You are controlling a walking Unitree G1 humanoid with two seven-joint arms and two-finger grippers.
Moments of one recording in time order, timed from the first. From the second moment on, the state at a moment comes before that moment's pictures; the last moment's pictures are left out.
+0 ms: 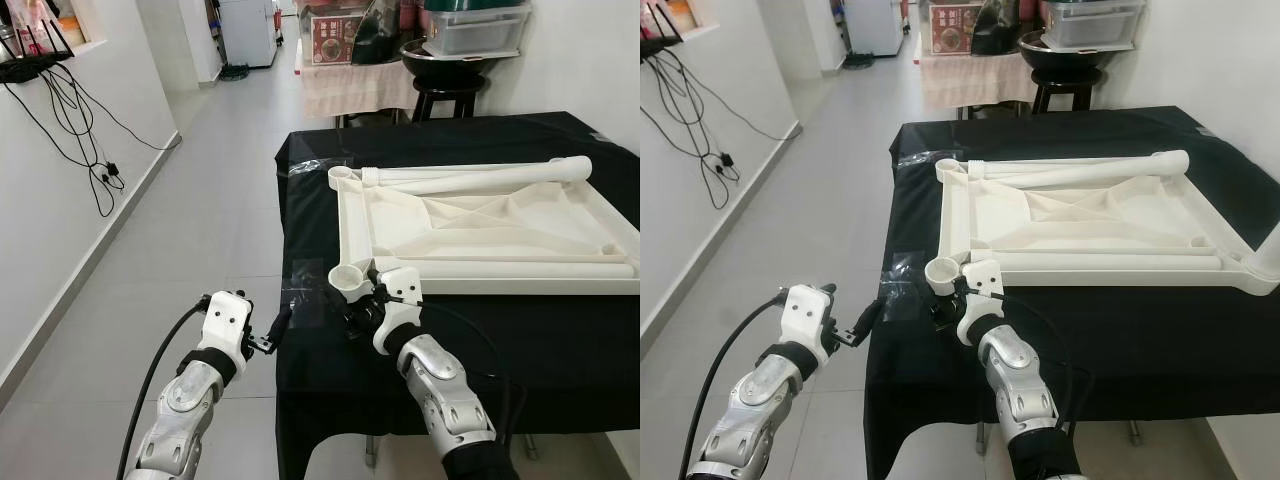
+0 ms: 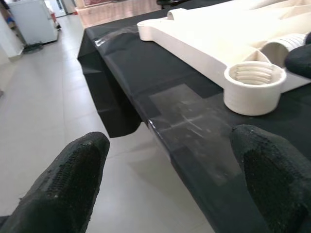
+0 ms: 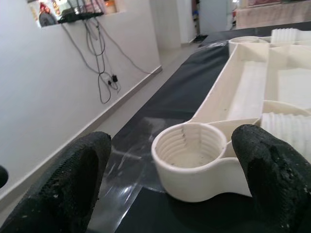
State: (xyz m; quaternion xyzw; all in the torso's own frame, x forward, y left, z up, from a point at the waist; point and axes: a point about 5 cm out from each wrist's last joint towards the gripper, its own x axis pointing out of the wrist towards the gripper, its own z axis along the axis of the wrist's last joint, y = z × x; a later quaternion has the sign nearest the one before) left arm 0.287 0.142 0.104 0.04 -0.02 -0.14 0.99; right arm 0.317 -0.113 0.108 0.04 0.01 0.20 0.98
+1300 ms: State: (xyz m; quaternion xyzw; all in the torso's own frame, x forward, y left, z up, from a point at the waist) left arm 0.290 0.112 0.168 -0.01 -0.12 -0.26 0.96; right arm 0.329 -0.102 0.152 0.03 -0.09 0.24 0.97
